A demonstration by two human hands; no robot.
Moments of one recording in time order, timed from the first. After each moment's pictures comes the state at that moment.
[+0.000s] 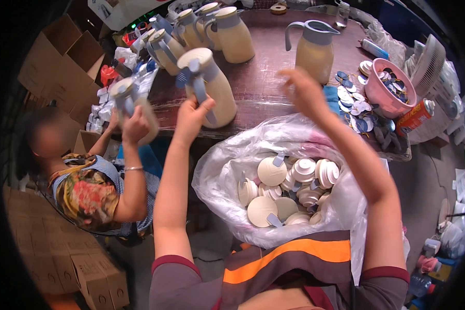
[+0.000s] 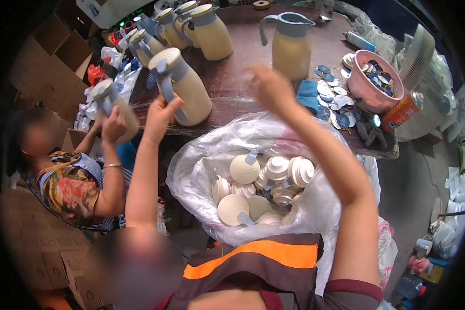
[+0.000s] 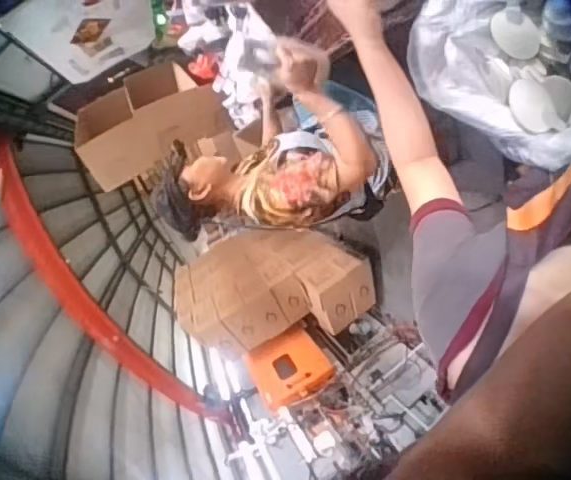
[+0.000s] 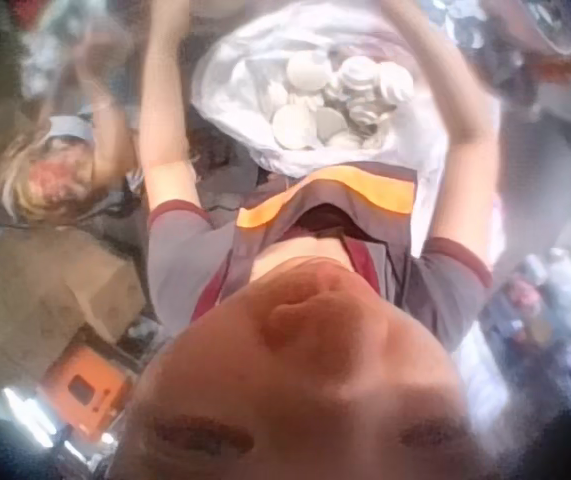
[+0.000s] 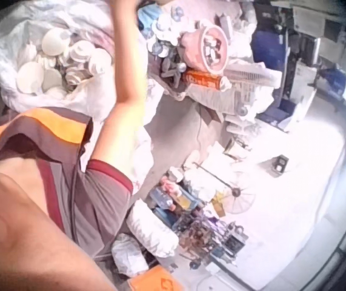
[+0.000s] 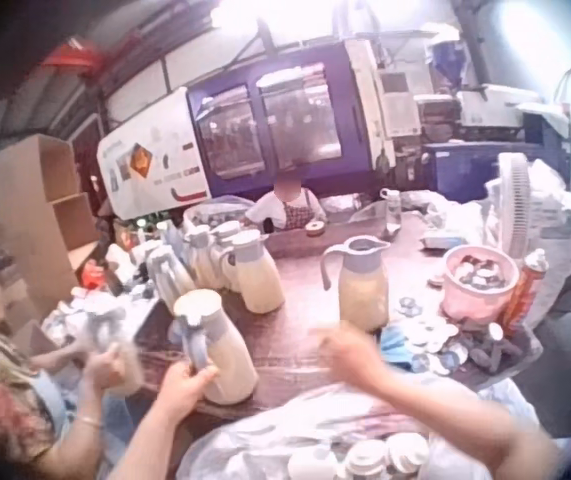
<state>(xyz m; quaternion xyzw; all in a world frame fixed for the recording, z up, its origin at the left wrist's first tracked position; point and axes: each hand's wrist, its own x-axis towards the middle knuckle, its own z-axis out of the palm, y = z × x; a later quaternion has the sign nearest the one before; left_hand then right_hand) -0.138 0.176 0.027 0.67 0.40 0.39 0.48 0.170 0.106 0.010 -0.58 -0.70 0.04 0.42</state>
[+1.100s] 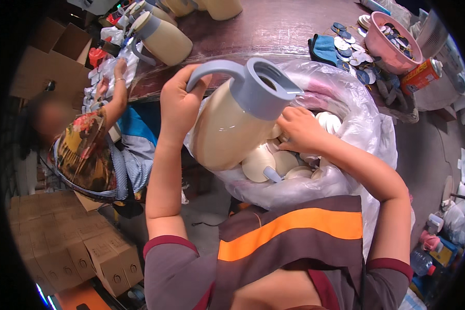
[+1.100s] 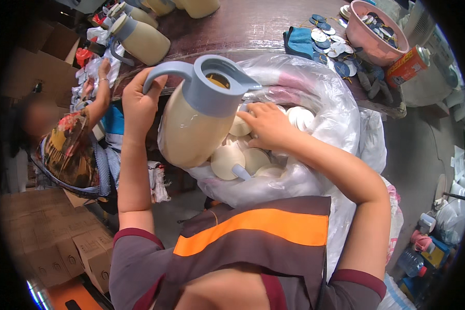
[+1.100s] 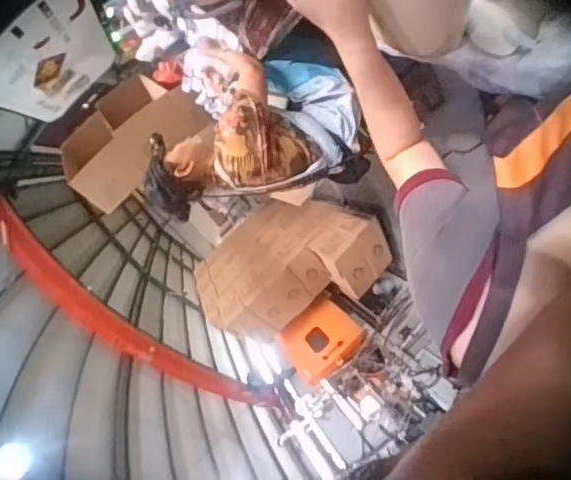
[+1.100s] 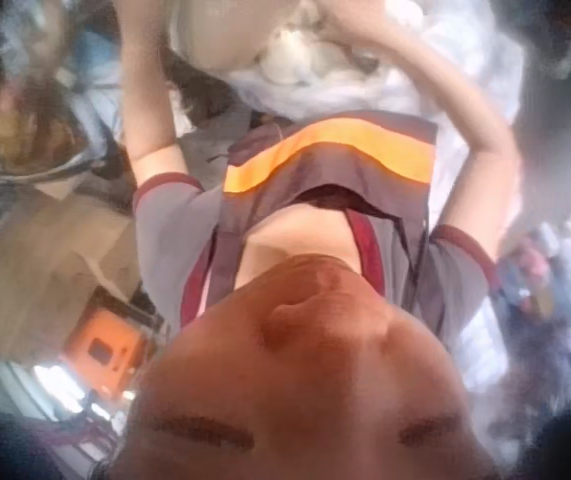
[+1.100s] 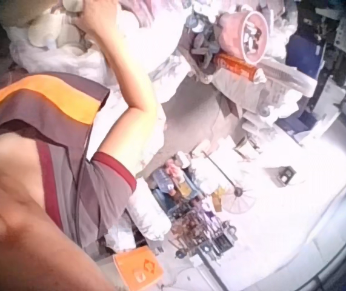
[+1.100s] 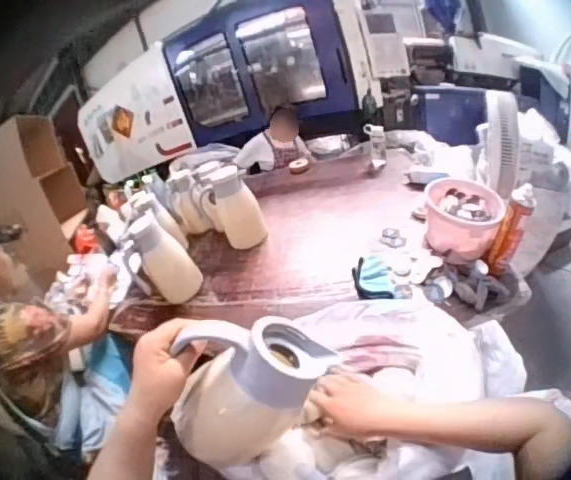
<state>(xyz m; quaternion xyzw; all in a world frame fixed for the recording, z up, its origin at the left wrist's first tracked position) -0.142 0.033 0.072 0.79 0.35 0.42 0.28 0.105 -0.082 -0.064 -0.51 -0.84 0.05 0.17</state>
